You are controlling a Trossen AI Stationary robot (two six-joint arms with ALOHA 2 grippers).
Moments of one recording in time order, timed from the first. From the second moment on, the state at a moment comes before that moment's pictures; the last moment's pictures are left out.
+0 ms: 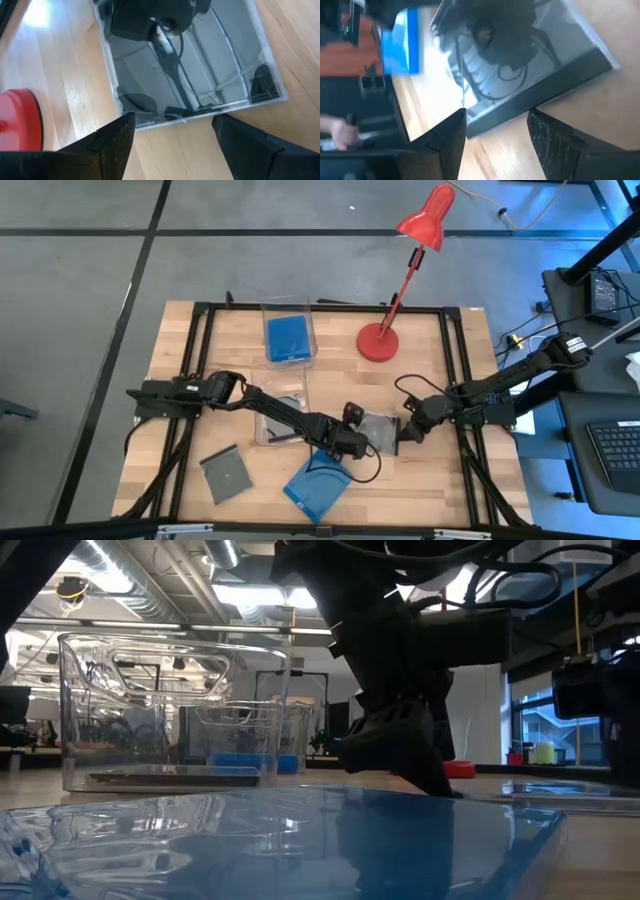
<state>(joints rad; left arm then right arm) -0.27 2.36 1.79 -0.48 -0.50 0.36 0.36 0.93 0.08 0.18 -0.12 1.20</state>
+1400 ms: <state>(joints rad) -0.32 2.34 1.82 -0.43 -0.52 0.06 0.35 0.99 0.08 0.14 -0.12 1.30</state>
